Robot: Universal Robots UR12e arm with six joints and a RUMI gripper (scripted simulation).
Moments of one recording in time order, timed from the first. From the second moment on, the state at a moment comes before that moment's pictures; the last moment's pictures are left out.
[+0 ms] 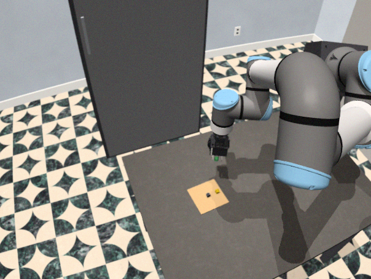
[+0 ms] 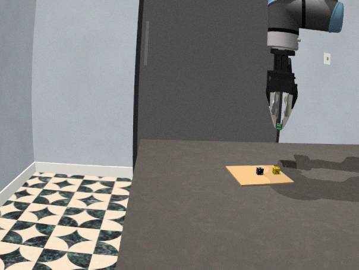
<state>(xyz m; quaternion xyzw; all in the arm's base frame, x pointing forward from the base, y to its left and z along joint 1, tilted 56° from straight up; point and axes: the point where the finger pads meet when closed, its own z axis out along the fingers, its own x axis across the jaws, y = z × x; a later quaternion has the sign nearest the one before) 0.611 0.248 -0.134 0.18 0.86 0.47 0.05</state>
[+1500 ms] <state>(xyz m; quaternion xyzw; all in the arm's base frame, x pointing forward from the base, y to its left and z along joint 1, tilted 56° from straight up) 0.680 0.281 -0.051 0.46 0.75 0.46 -0.12</state>
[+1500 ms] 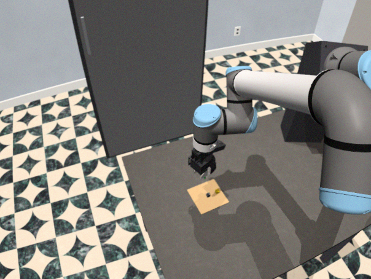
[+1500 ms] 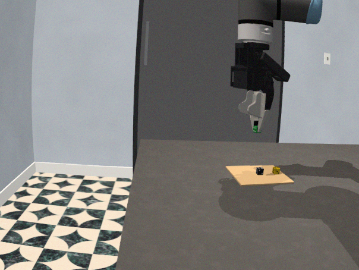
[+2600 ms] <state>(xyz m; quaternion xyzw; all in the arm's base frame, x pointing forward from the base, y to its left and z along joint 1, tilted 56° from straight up) 0.709 0.300 -0.006 0.58 0.66 0.43 -0.19</state>
